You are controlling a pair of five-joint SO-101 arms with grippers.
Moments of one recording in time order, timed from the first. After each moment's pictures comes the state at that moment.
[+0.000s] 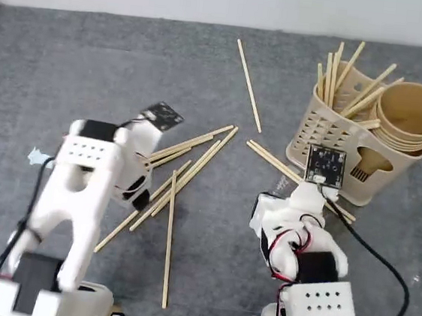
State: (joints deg) left arm 2.9 -3.7 27.6 81.5 -22.1; right arm -12.0 -66.5 70.5 52.7 -18.2
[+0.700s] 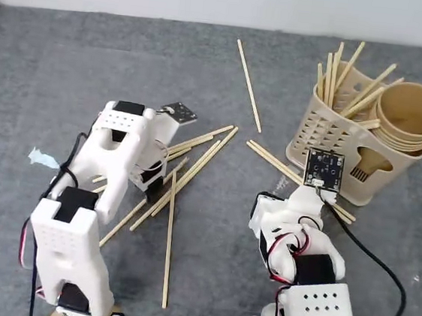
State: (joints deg) left arm 4.2 26.6 5.6 81.0 -22.5; right arm -12.0 -67.2 72.5 49.9 -18.2
